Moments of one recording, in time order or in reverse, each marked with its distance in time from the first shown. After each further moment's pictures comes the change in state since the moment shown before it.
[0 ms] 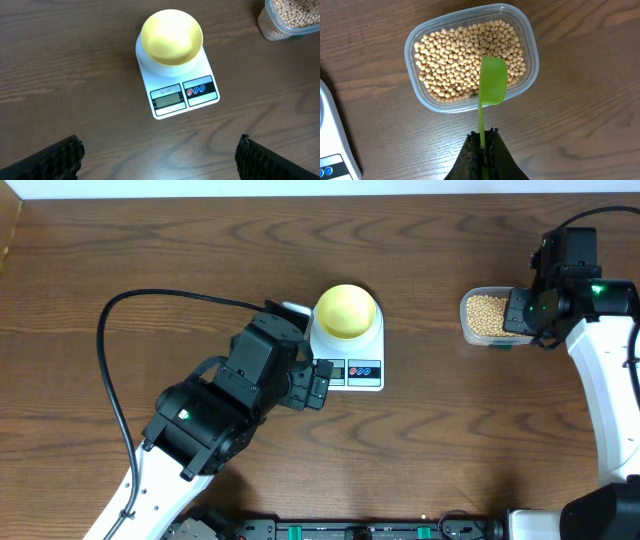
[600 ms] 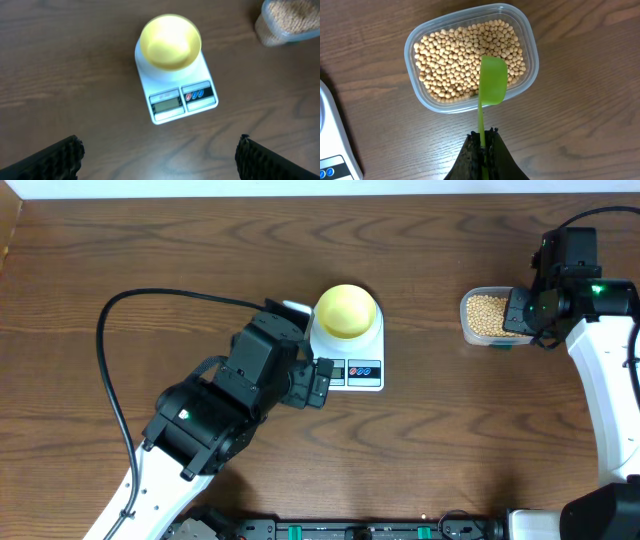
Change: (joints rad) left arm 0.000 0.003 0.000 0.029 -0.002 0.000; right arm 0.000 0.000 0.000 0.002 0.000 0.011
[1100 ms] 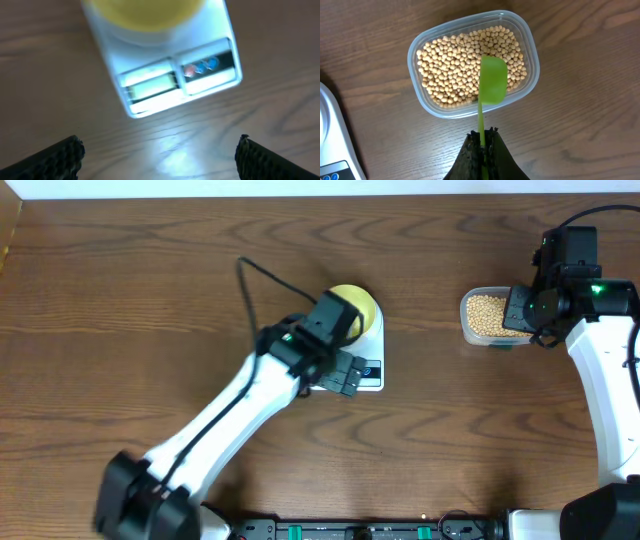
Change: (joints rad) left arm 0.000 0.433 -0.041 0.103 0.118 0.019; right arm 0.001 0.000 0.000 0.021 0.000 0.014
